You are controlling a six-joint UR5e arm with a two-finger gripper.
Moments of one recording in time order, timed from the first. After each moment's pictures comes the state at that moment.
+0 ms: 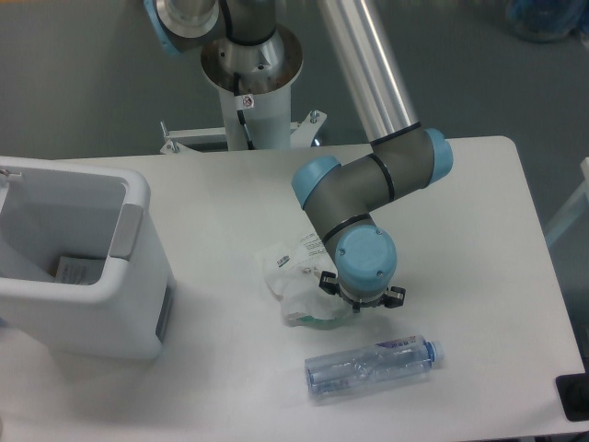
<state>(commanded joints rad) 2.45 -2.16 -1.54 -1.13 1.73 0.74</state>
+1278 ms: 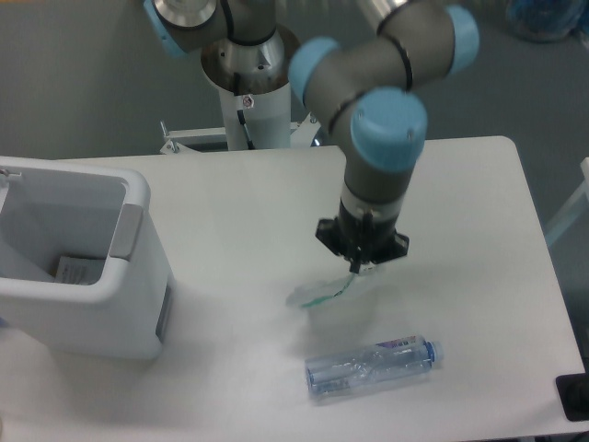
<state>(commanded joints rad) 2.50 -1.77 -1.42 -1.34 1.36 0.72</state>
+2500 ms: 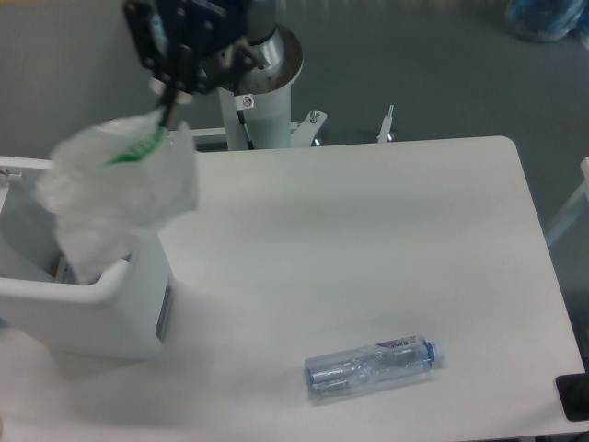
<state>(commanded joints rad) 2.35 -1.50 -1.37 -1.32 0.87 0.46</state>
